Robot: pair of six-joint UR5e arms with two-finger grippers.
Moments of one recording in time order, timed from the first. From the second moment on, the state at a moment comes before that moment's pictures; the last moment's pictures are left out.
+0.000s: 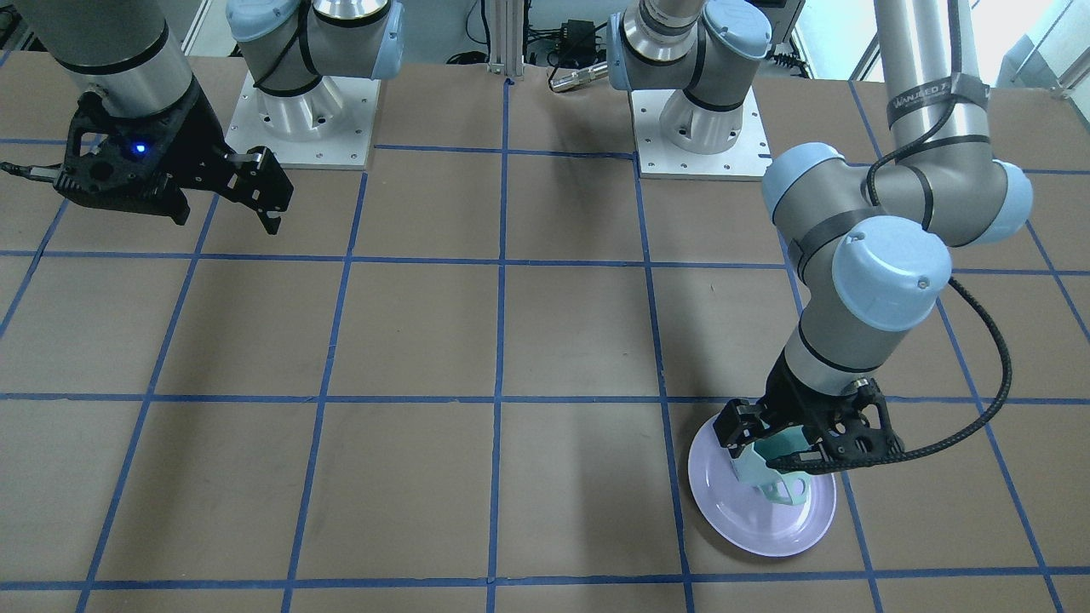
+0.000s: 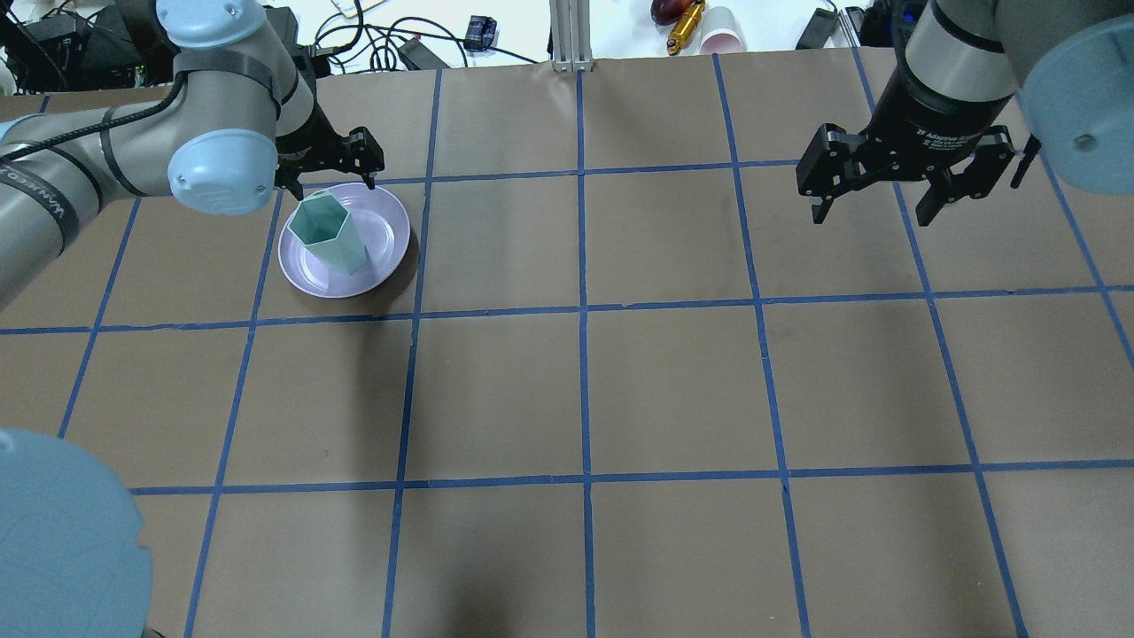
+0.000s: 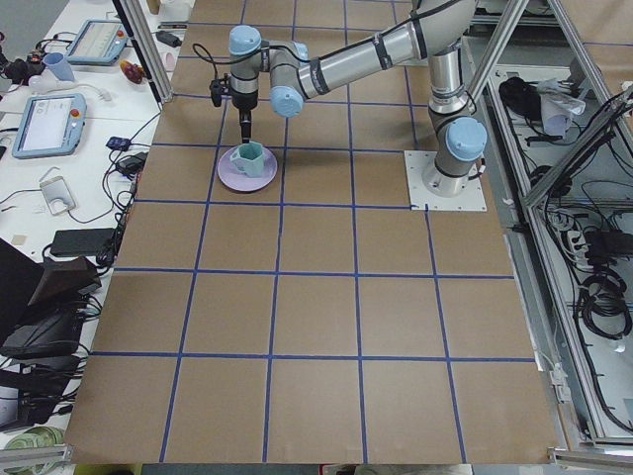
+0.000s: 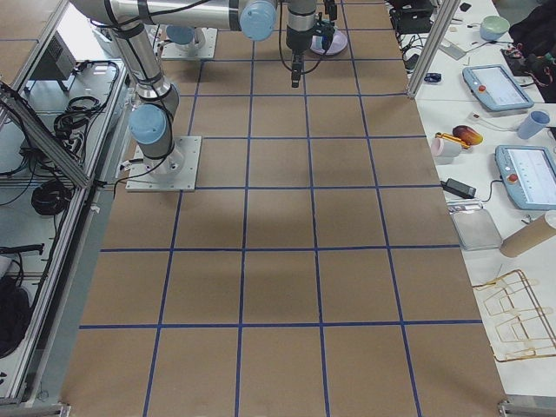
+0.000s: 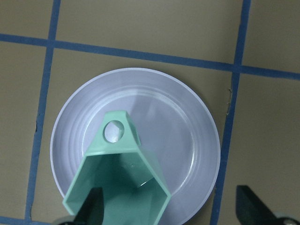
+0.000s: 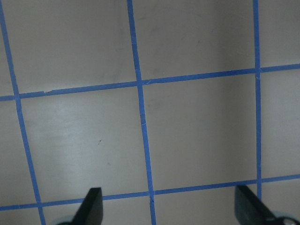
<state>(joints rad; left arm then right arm) -1.49 -1.95 -1.58 -1.04 1.62 -0.07 1.52 -1.59 1.63 -1.60 -1.59 0.04</state>
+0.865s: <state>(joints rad) -1.48 -1.77 -1.49 -1.42 1.61 -0.07 1.52 -1.59 1.63 -1.60 -1.59 0.04</state>
